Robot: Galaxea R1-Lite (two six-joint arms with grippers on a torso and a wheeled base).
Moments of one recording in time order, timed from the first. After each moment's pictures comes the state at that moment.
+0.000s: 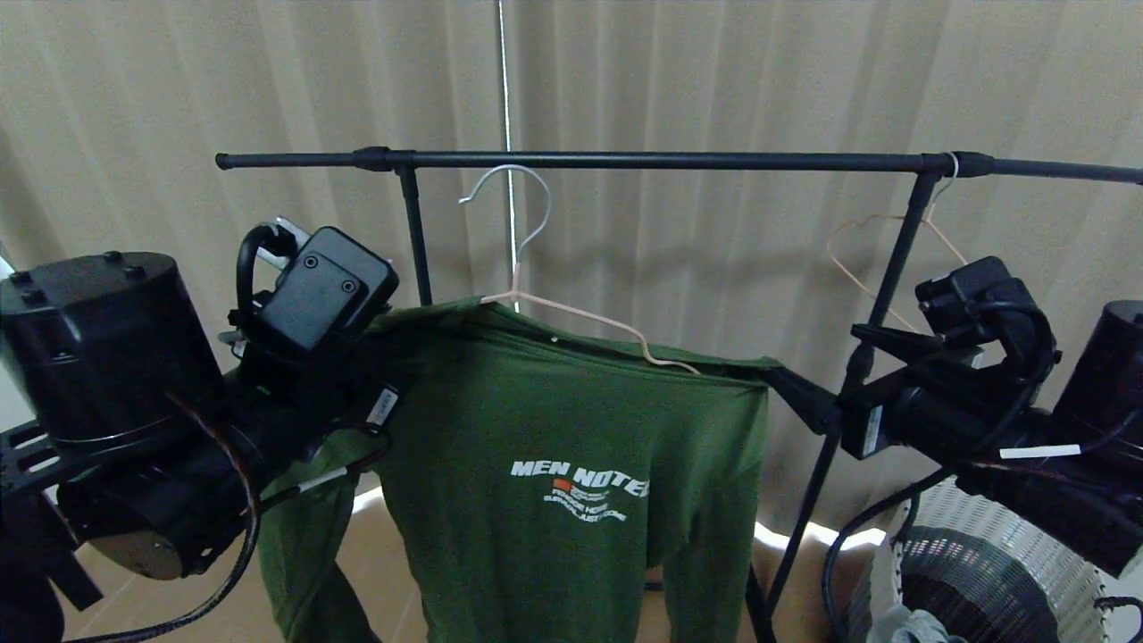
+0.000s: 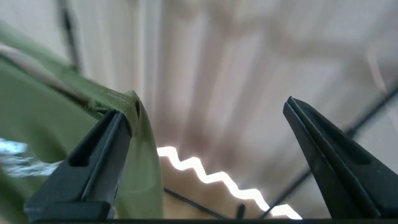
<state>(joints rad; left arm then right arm) -0.58 1.49 -0.63 -0.80 0.42 0.59 0.48 1.50 -0.51 -0.87 -0.15 -0.09</state>
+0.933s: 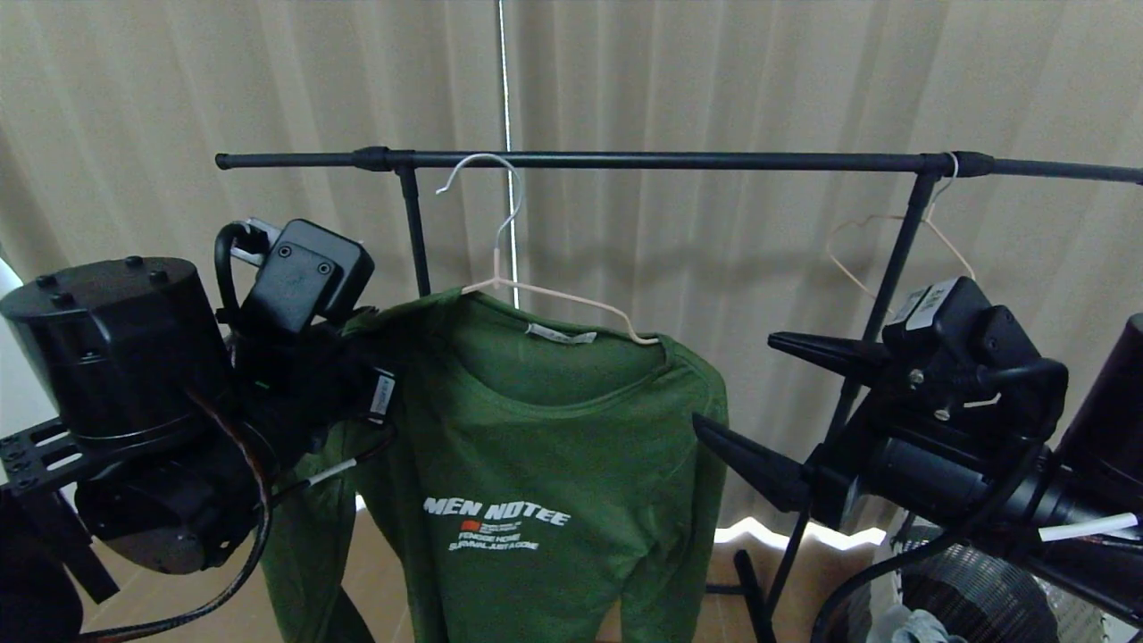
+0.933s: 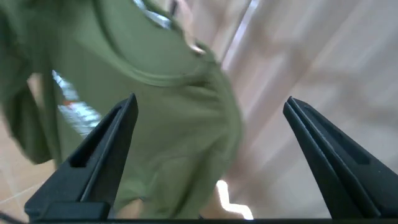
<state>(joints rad) -0.56 1.51 -0.63 -0.80 0.50 0.41 0.69 1.46 -0.53 -0.83 0.00 -0.21</state>
